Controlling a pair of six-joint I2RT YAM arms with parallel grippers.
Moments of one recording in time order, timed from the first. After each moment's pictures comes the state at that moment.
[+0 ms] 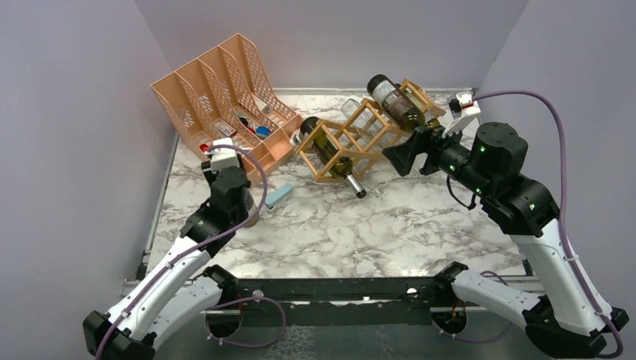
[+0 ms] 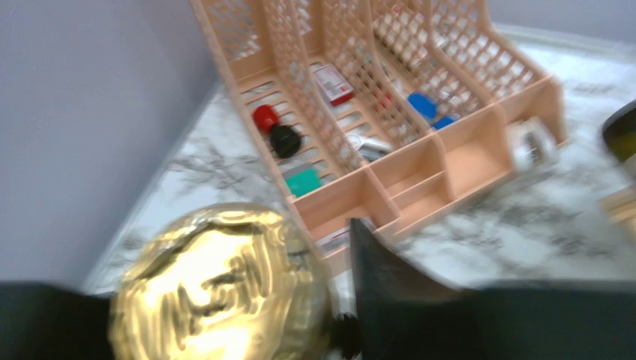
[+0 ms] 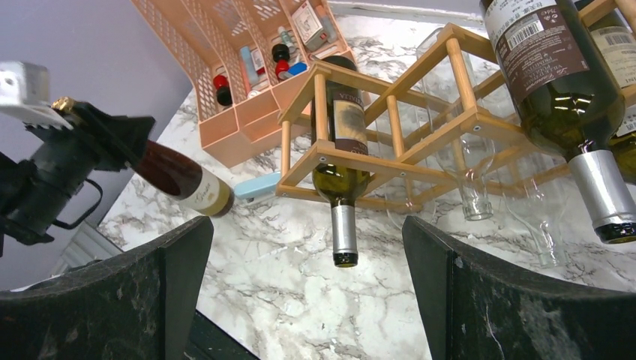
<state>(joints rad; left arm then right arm) -0.62 0.75 0.68 -0.29 -0.87 -0.18 0.58 0.93 1.40 -0.70 -0.01 0.31</state>
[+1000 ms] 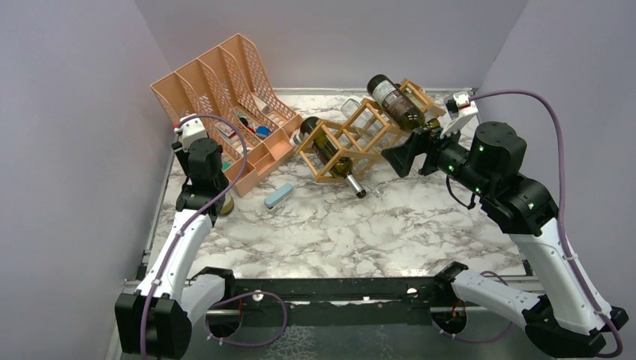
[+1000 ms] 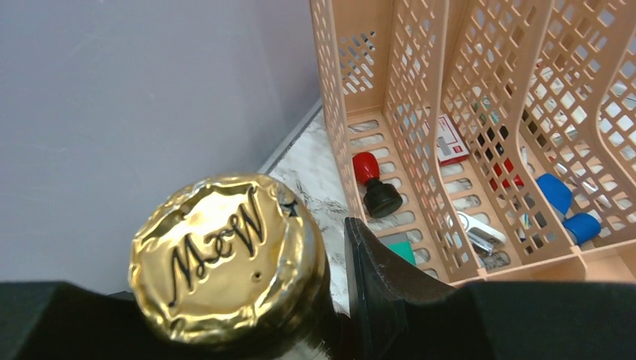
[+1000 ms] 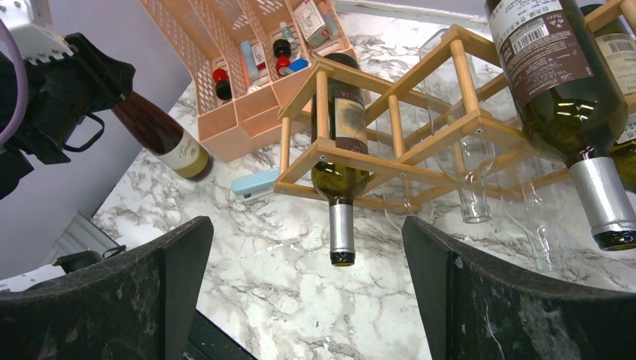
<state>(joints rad) -0.13 0.97 0.75 -0.02 -0.72 -0.08 0.58 0.93 1.40 -0.70 -0.03 0.28</state>
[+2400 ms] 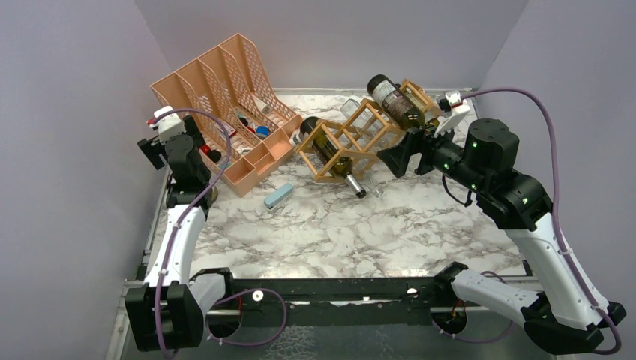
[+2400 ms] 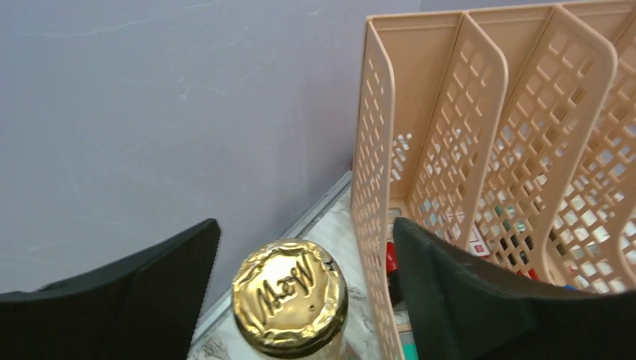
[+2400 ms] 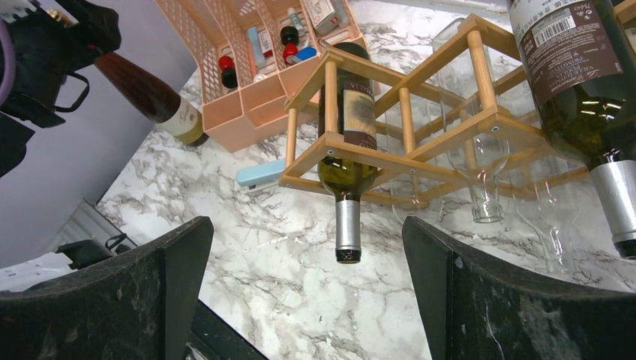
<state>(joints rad) 0.07 1.03 0.74 0.27 -0.61 -0.01 0.58 0.96 1.40 -0.70 -0.07 0.28</state>
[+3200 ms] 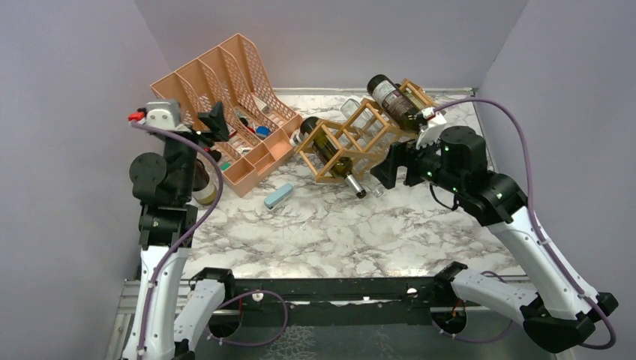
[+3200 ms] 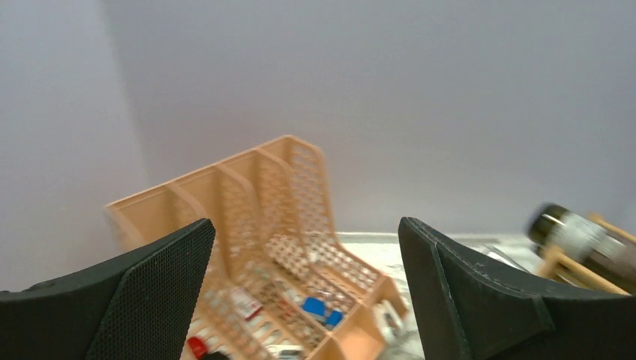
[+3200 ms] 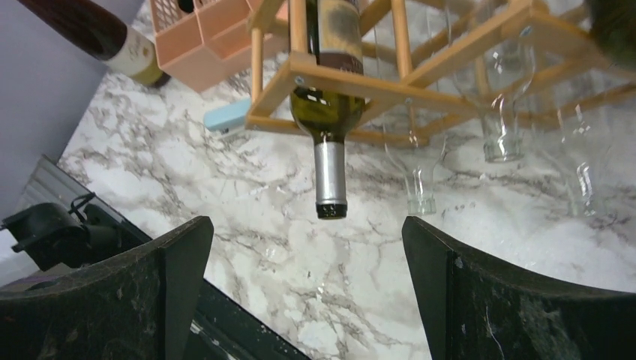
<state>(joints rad) -0.05 0.73 1.05 -0.02 -0.11 -0.08 0.58 0.96 1.27 -0.71 -0.08 0.29</state>
